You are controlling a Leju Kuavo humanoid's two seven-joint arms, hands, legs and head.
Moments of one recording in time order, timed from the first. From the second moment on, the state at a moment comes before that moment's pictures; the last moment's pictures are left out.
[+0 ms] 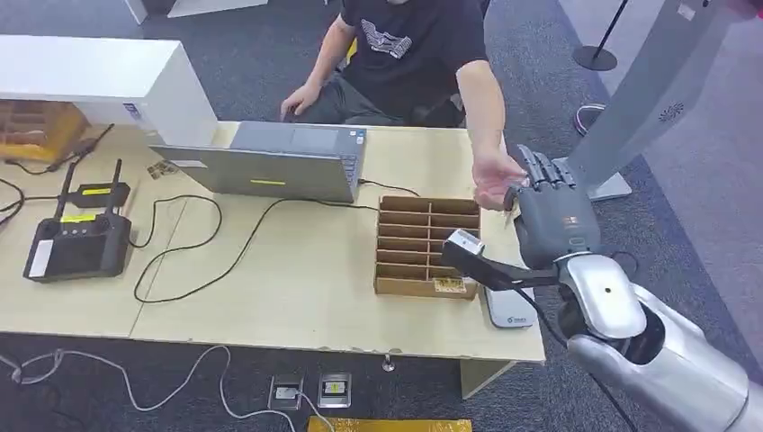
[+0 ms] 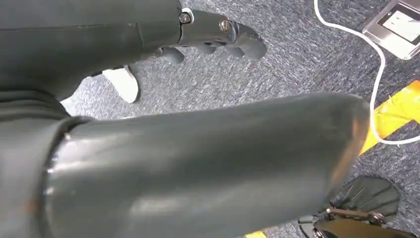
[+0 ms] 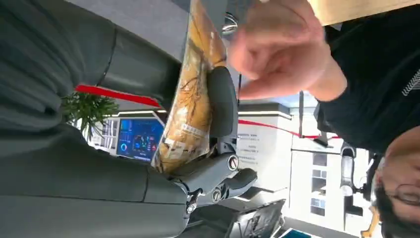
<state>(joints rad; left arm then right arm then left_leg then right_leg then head) -0.11 0.26 -1.38 -0.52 0.50 0.20 0.05 -0.79 -0.58 1.06 -1.56 0.87 0.04 0.66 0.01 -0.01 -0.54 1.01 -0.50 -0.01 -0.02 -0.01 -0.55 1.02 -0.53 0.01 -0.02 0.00</state>
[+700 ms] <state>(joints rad) -0.11 0.26 -1.38 -0.52 0.49 0.20 0.05 -0.57 -0.64 0.84 -1.57 0.84 -0.09 0.66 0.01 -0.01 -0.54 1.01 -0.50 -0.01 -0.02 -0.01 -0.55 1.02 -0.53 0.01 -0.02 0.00</state>
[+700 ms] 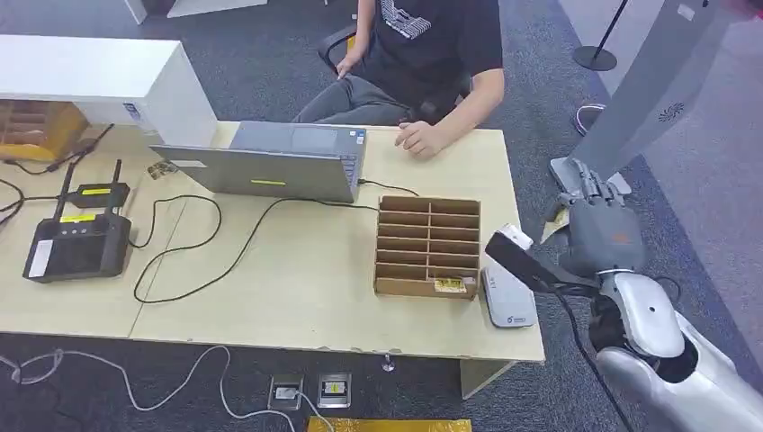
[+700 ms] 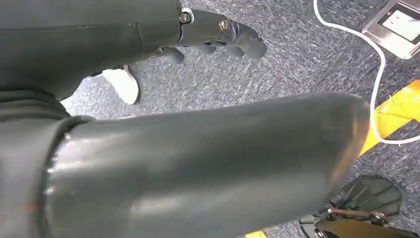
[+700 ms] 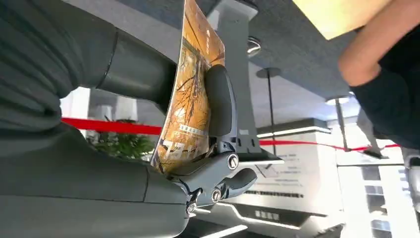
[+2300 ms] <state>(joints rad) -0.12 0.26 -1.37 -0.52 0.45 0.19 0.06 -0.49 -0.51 0.94 -1.39 0.75 -0.11 0.63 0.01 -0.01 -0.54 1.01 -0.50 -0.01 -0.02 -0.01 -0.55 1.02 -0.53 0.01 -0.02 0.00</state>
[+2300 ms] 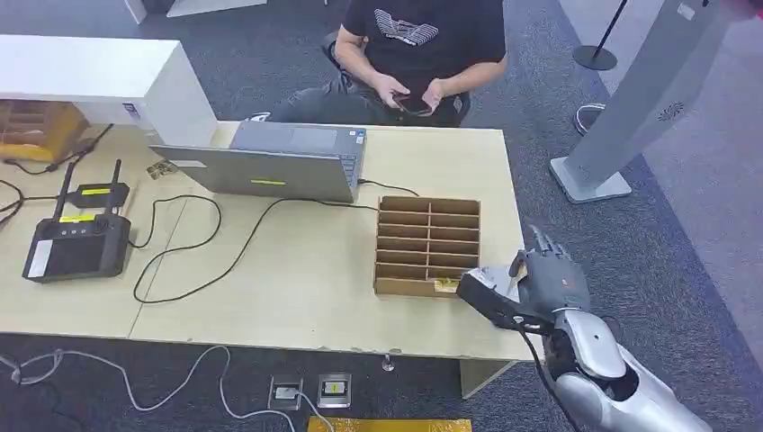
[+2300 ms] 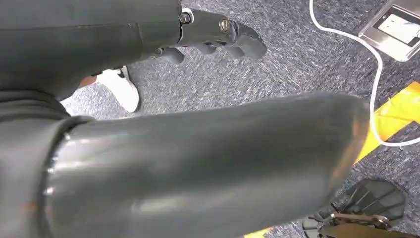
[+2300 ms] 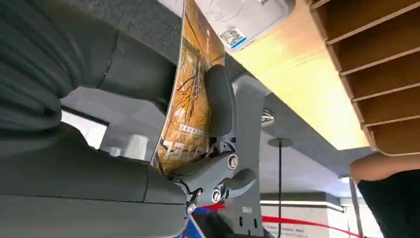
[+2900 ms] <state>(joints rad) -0.12 0.26 -1.37 -0.52 0.43 0.18 0.08 -0.48 -0.43 0.99 -1.21 0.77 -0.15 0.62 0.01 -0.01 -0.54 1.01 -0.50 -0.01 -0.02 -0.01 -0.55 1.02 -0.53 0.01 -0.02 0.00</state>
